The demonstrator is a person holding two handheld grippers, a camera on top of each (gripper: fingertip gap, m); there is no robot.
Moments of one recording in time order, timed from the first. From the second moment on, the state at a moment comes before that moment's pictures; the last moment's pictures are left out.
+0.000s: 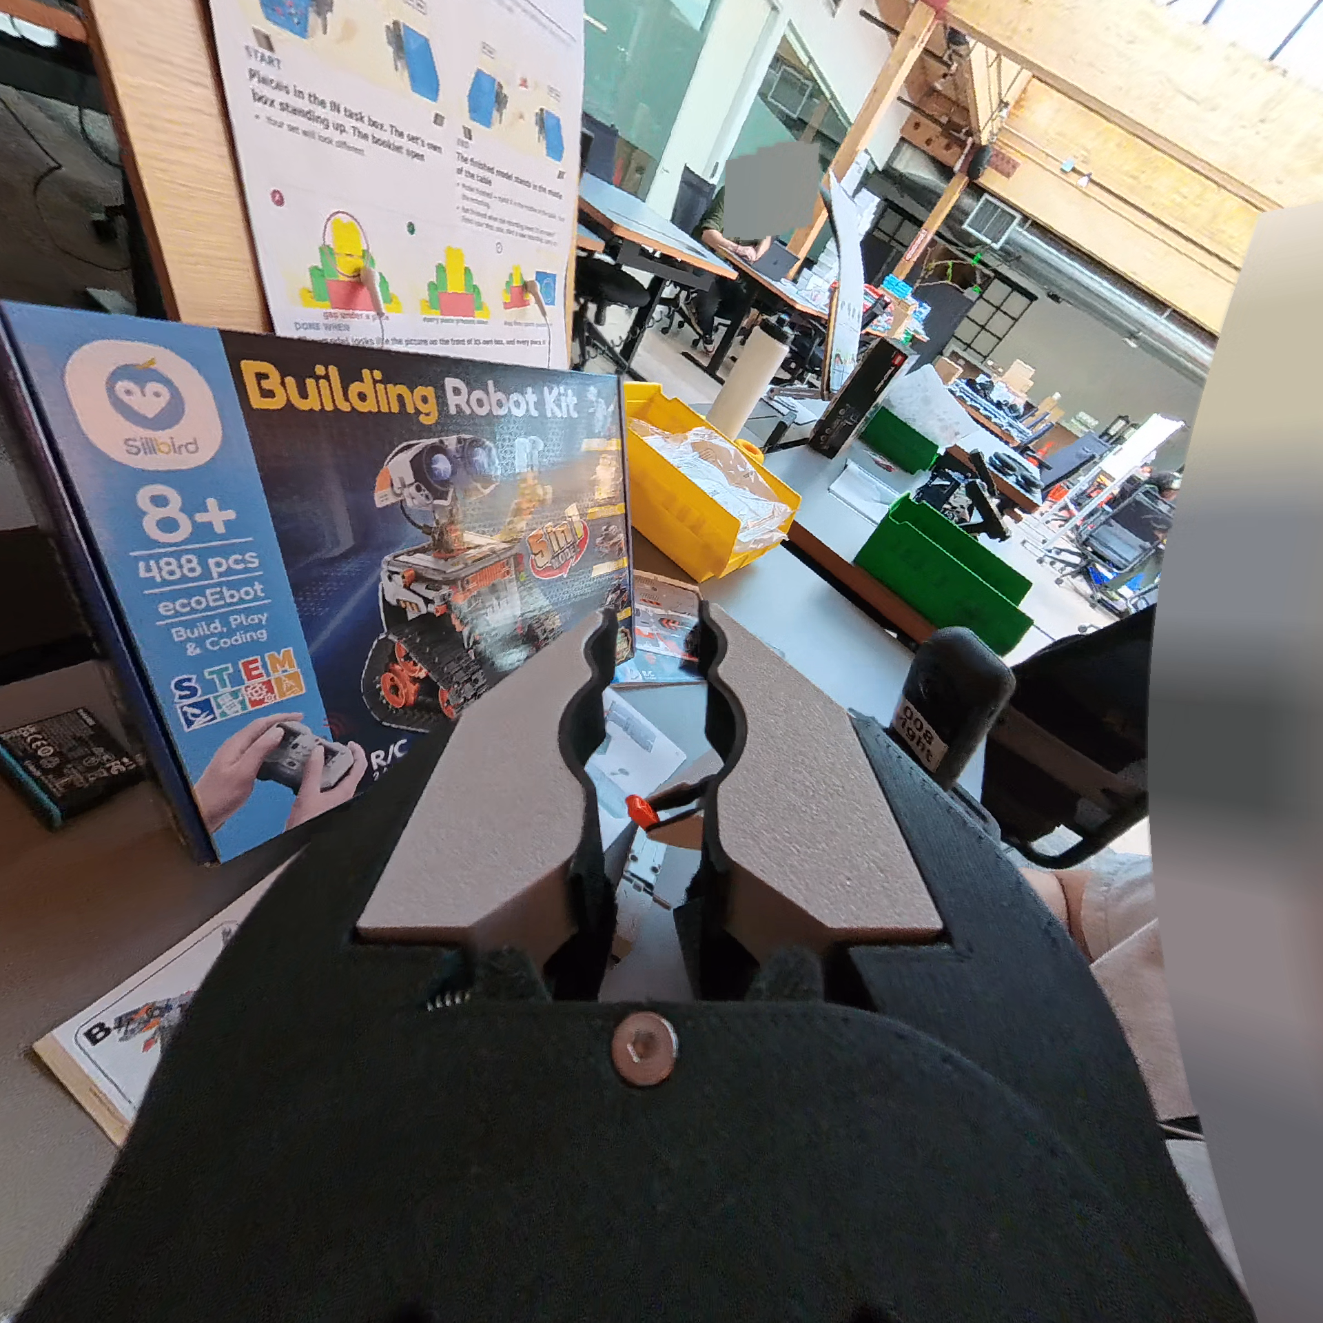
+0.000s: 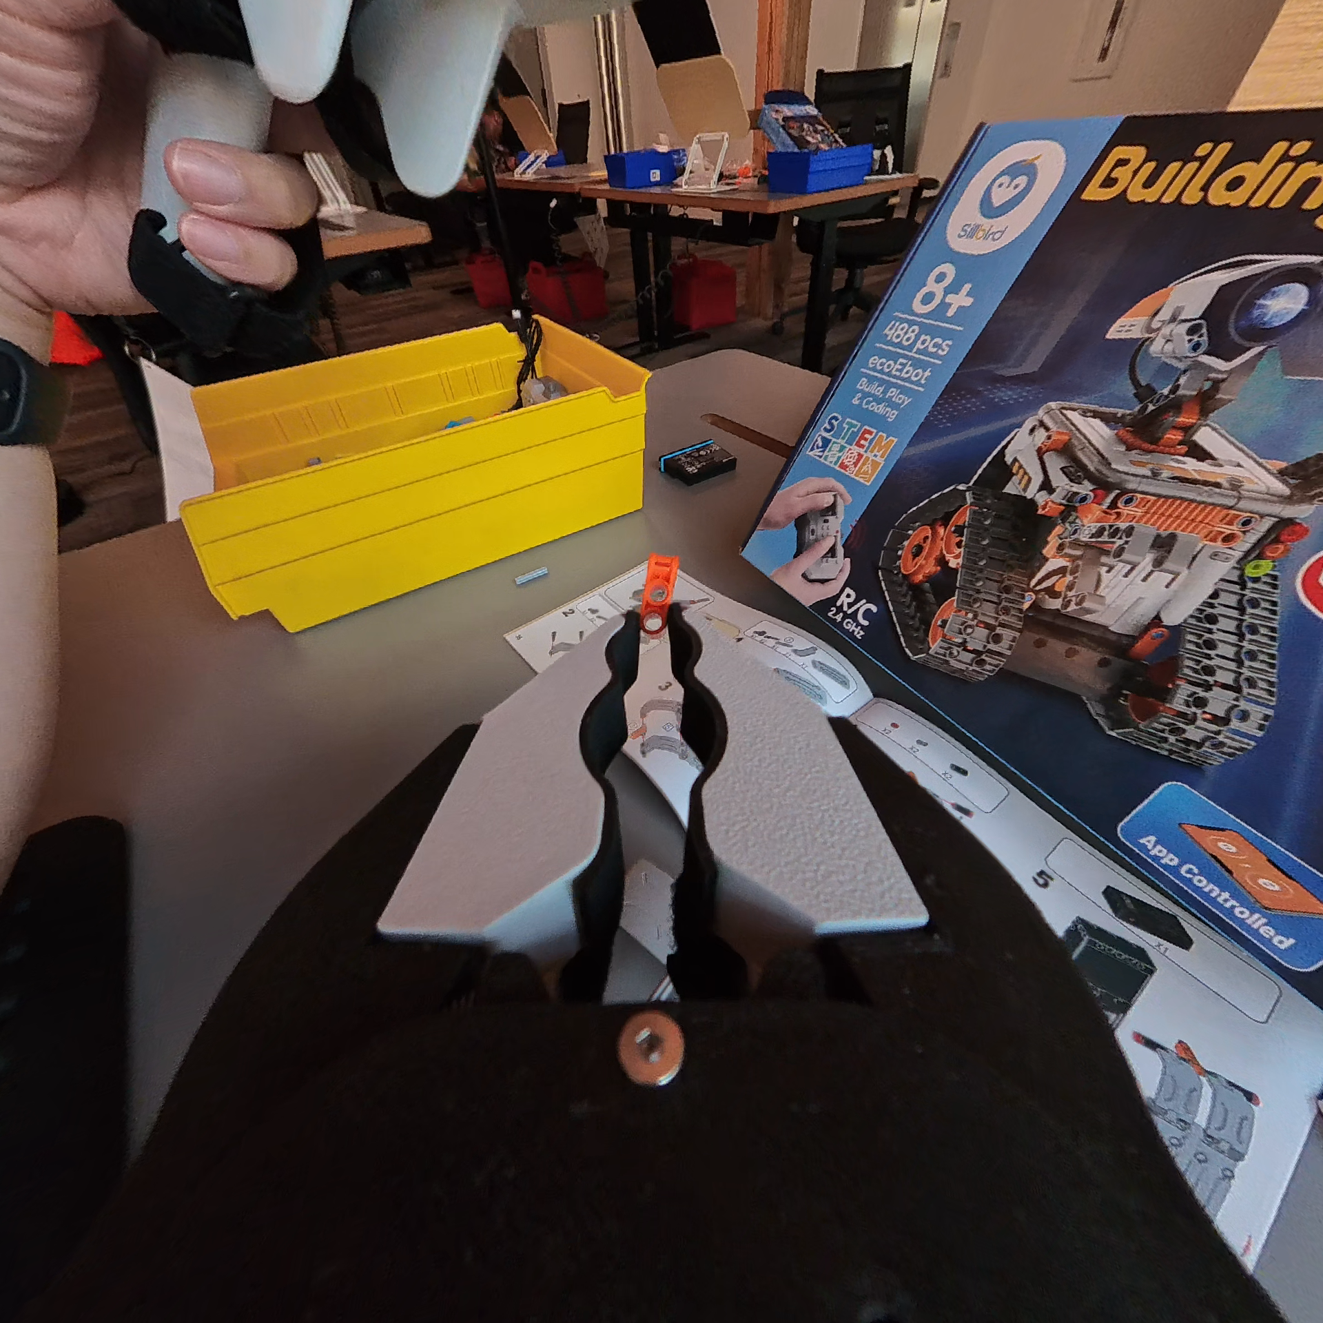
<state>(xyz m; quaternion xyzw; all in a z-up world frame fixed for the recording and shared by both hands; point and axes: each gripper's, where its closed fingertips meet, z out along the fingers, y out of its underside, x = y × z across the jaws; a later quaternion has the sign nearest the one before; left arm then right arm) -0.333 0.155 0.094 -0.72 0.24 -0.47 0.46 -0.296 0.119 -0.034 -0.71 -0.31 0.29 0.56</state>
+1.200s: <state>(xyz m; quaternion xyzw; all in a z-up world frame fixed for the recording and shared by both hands) -0.282 0.055 0.188 -0.53 0.34 -0.54 0.55 -0.237 0.137 0.023 -0.61 -0.21 0.45 0.62</state>
